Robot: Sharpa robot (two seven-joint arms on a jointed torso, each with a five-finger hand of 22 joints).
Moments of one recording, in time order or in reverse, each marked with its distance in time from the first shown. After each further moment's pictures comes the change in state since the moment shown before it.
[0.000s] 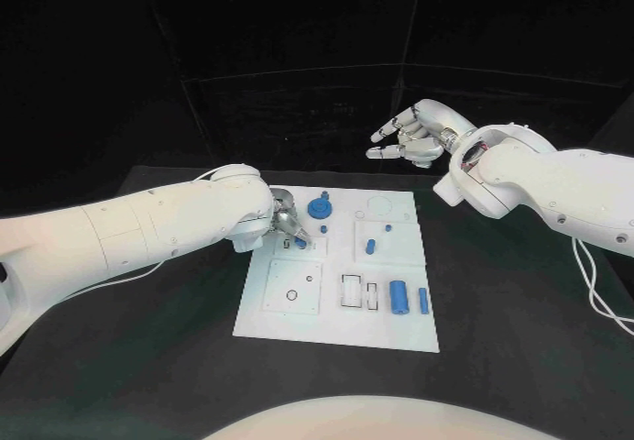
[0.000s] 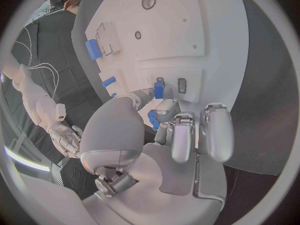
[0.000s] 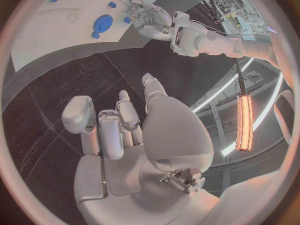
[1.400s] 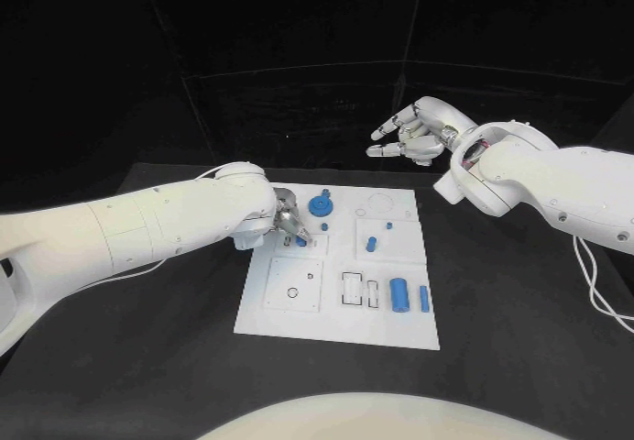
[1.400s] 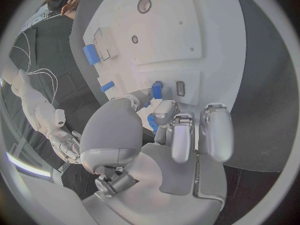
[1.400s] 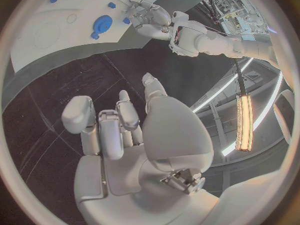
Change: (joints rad) left arm 0.001 0.012 -0.009 -0.010 -0.025 0.028 0.003; left_hand -0.051 0.015 -0.006 -0.050 -0.001 0.031 -0.023 0.012 0.010 0.027 -0.013 0.022 0.025 0.004 -0.004 0.000 0.000 0.000 -0.002 -0.002 0.000 0.011; right arm 0.000 0.003 0.000 -0.001 0.000 0.005 0.001; right_hand 0.000 0.000 -0.007 0.002 0.000 0.000 0.000 0.004 0.000 0.000 0.000 0.000 -0.001 0.000 0.000 0.000 0.000 0.000 0.000 0.000 0.000 0.000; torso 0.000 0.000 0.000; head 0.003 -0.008
